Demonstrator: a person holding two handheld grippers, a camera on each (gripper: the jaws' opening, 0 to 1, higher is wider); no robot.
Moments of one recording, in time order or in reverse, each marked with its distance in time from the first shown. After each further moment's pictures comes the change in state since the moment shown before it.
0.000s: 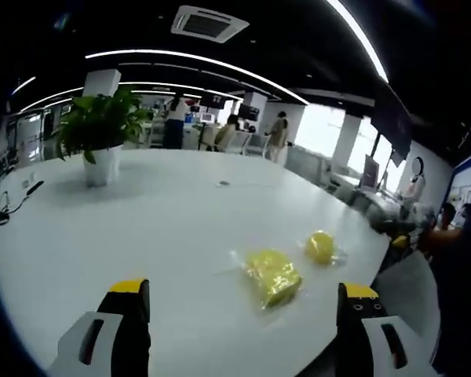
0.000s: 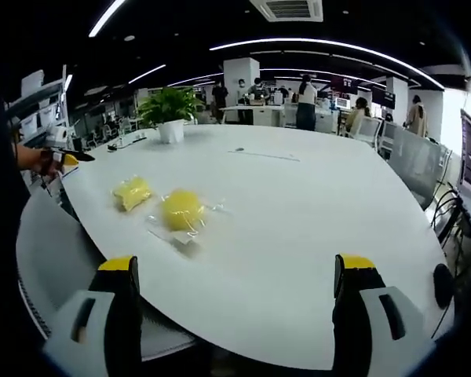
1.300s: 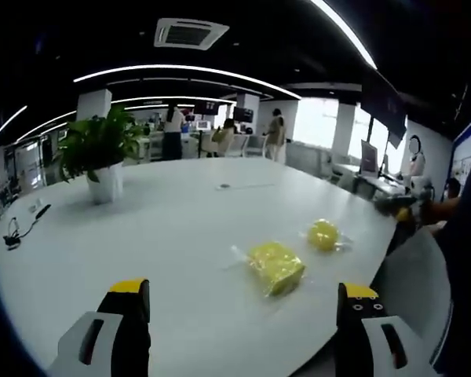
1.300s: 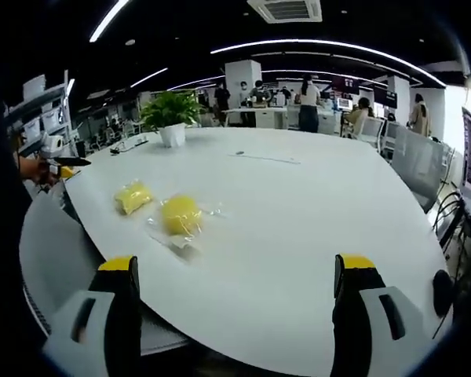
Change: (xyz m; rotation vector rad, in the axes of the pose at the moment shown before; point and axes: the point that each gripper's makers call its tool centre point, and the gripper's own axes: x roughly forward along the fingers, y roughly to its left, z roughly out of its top) left arm -0.027 -0.027 -0.004 0.132 -0.031 0.066; right arm 0.000 -0.006 0.006 -0.038 0.027 0.032
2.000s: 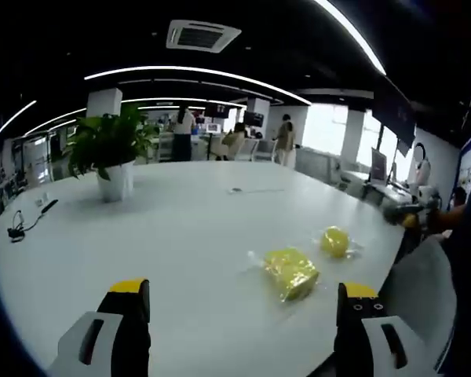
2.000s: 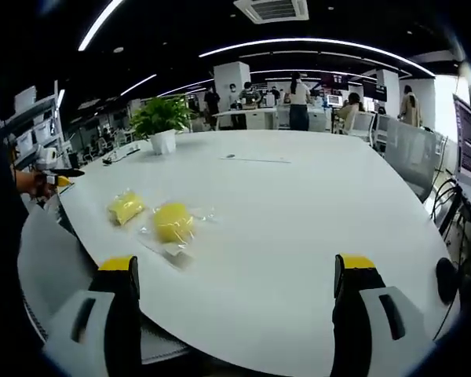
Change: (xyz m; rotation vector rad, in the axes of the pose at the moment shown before) left arm 0.012 0.037 -0.009 -0.044 -0.009 0.022; right arm 0.002 -0.015 0.004 0.106 -0.063 -0.038
